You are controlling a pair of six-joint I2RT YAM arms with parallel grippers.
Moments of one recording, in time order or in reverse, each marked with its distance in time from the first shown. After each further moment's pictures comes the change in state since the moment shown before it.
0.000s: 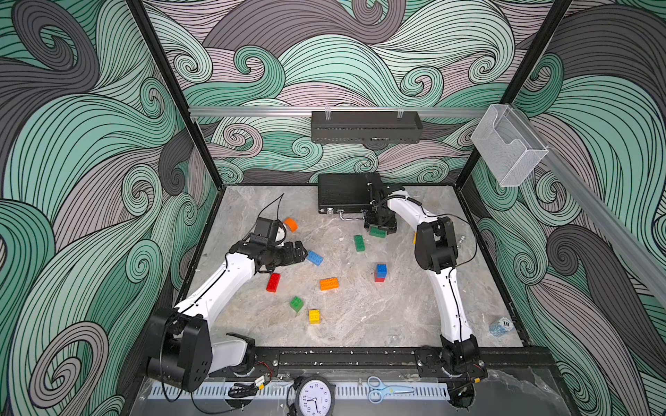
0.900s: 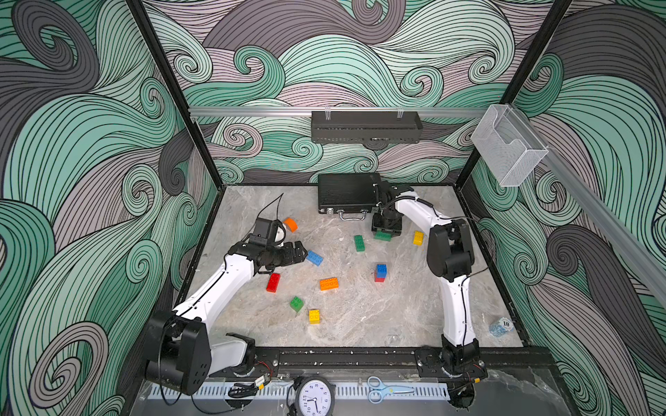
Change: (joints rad) left arm 0.000 -0.016 -0.011 0.005 0.008 -0.002; right arm 0.004 -0.282 -0.288 0.018 -0.013 -0.042
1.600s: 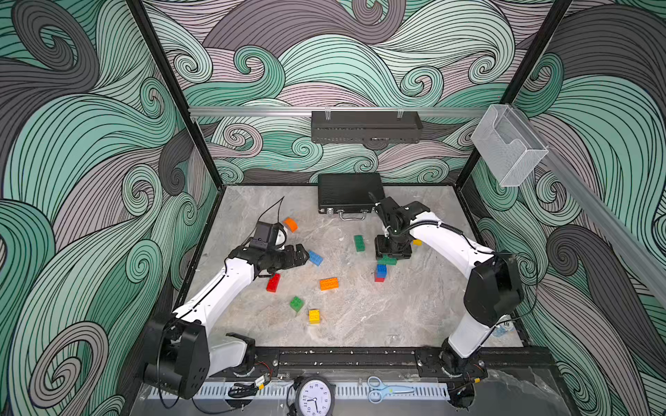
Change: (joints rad) left arm -0.011 -0.022 -0.043 0.036 0.029 -0.019; right arm 0.164 -0.433 -0.413 -0.047 -0.043 0.001
